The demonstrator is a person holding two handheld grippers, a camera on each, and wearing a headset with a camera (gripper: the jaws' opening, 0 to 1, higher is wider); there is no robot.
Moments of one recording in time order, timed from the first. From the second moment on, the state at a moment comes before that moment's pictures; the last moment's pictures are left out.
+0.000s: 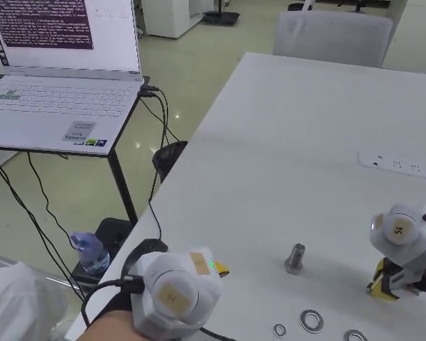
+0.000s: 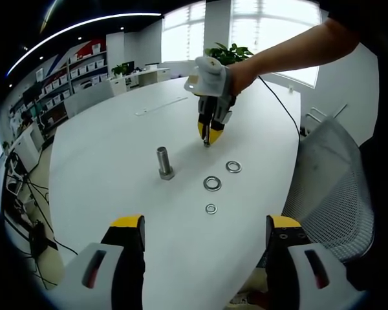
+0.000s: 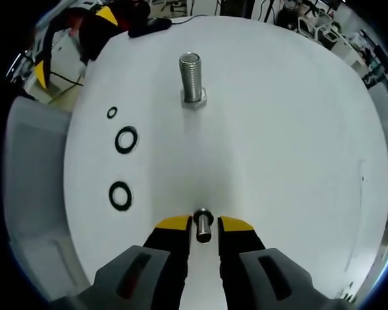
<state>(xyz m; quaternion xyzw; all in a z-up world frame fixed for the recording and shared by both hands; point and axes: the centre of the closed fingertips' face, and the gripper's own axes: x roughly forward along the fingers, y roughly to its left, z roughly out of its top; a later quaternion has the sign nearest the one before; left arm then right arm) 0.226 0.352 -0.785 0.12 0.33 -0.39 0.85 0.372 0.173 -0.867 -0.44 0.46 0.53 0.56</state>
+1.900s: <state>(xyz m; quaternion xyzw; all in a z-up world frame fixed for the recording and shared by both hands) 0.224 0.347 -0.779 0.13 0.32 -0.39 0.85 0.319 0.251 -0.813 -0.44 0.38 0.60 0.55</state>
